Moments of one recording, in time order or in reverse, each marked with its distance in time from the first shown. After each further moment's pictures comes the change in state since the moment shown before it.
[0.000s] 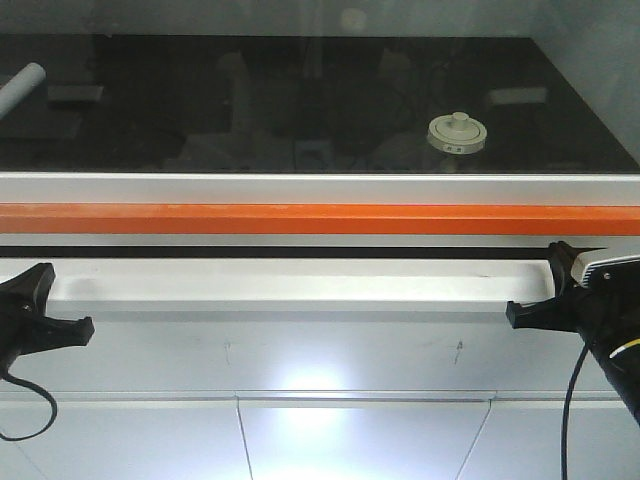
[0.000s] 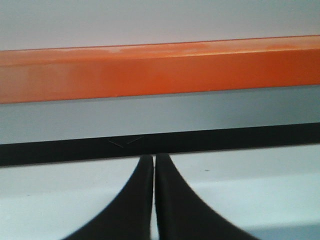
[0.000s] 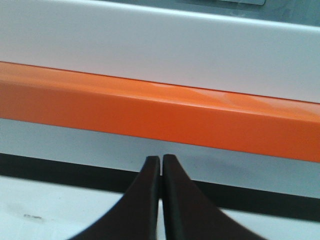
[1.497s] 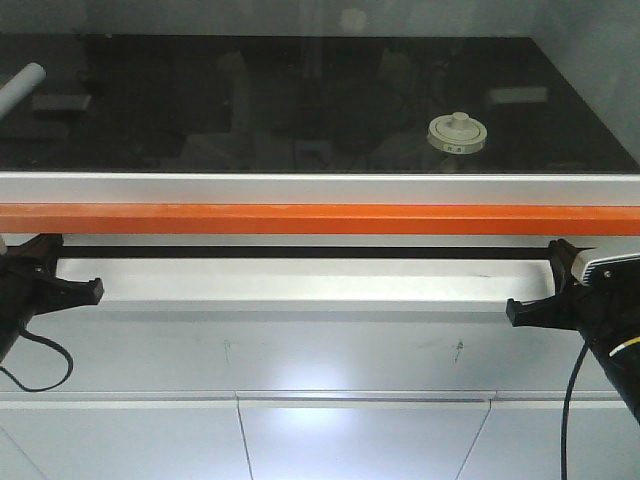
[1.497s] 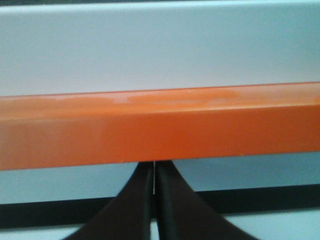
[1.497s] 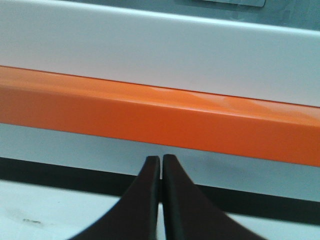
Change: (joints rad) left arm 0.000 0.104 -0.152 -0.017 -0.015 0.001; right arm 0.000 0.000 -0.005 0.001 0.000 0.004
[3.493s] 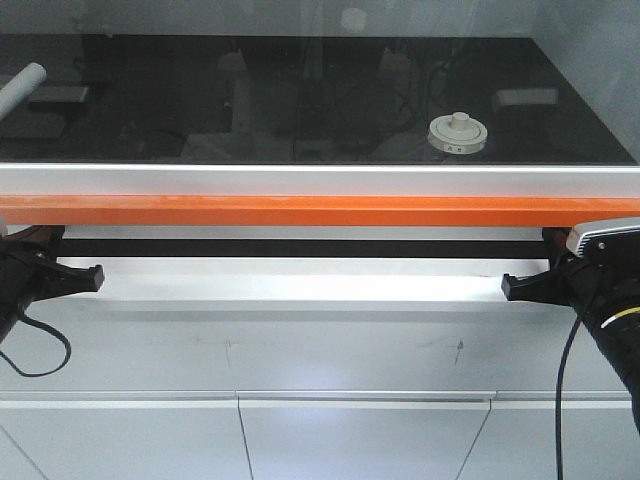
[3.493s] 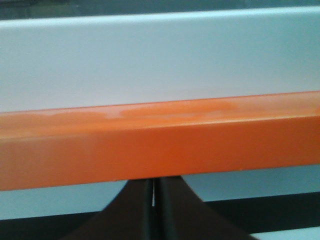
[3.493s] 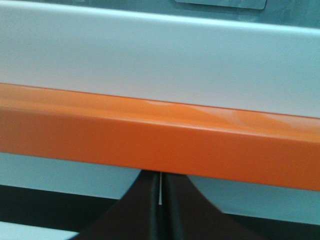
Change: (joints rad) left arm 0.000 -0.059 -0.057 0.033 0.126 -0.003; right arm 0.000 0.016 -0.100 -0.002 0.071 0.023
